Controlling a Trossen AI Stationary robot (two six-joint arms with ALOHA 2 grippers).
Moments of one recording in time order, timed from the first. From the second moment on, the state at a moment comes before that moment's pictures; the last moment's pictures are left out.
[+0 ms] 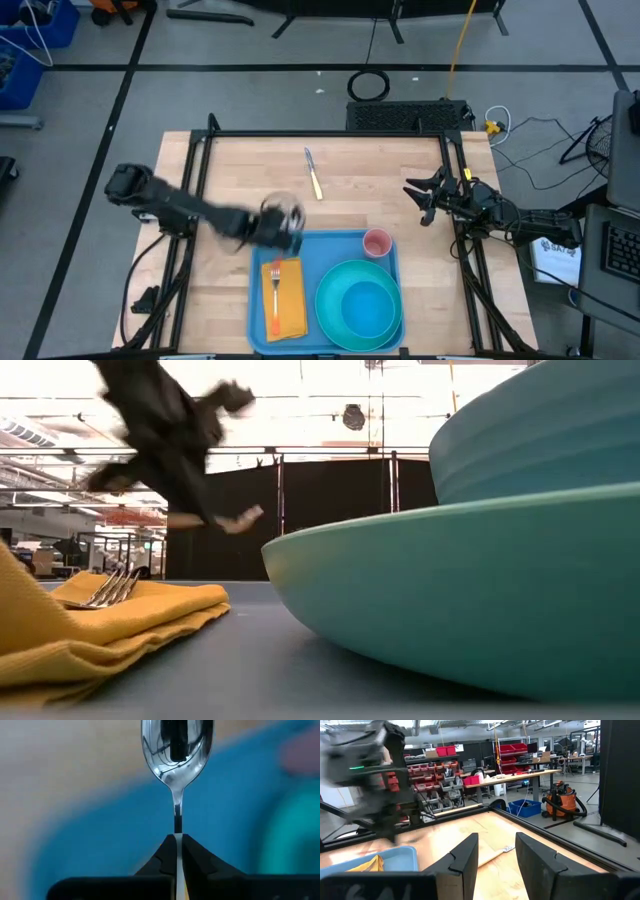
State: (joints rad) left arm -0.30 1.53 0.98 -0.57 -0.27 -1.45; right arm -0.15 0.01 0.02 0.07 0.23 0.12
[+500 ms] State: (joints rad) left arm -0.71 1.85 1.05 -0.26 -0.64 -2.18; right arm -0.15 0.01 0.02 0.07 0.23 0.12
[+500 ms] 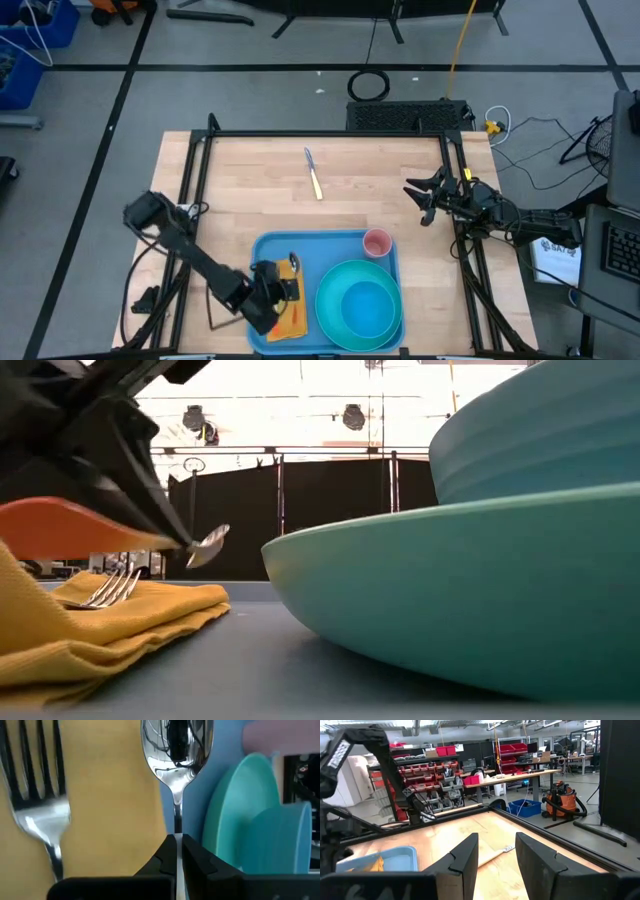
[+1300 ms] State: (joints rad) left arm -0.79 1.89 1.10 -0.43 -0.60 -2.41; right arm -0.15 0.01 0.02 0.07 0.23 0.12
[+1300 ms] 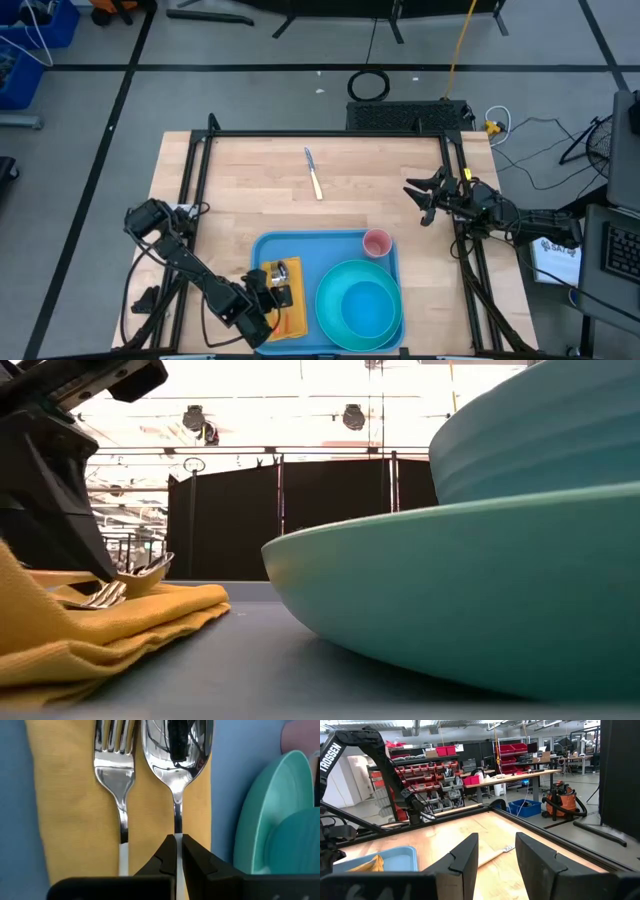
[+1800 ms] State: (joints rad) left arm -0.78 1.93 1.10 -0.38 -0.55 -2.36; right arm -0.15 0.01 0.02 0.07 0.23 0.12
